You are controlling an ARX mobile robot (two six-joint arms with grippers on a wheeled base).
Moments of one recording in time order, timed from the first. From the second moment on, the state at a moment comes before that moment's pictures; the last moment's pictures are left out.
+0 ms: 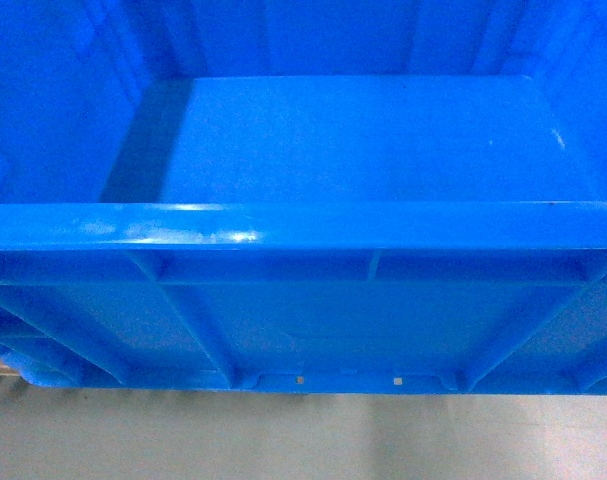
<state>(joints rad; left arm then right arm) -0.21 1.09 0.61 0.21 -0.23 -0.08 0.11 1.12 0.62 0.26 0.10 0.04</state>
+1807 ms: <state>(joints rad) -0.21 1.09 0.61 0.21 -0.23 -0.08 0.11 1.12 0.62 0.26 0.10 0.04</state>
